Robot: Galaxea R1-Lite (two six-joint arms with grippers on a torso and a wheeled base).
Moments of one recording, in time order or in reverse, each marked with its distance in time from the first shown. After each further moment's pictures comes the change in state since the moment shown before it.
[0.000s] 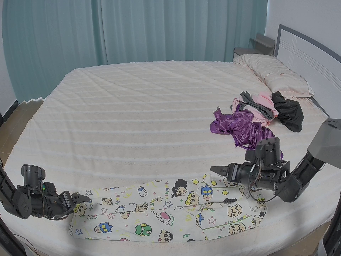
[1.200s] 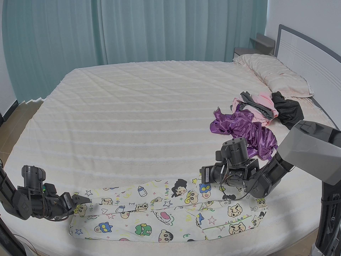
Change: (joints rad) left arm -0.004 0.000 0.009 0.000 -0.003 0.001; right arm 0.118 0.198 -0.317 0.171 -0.119 -0.219
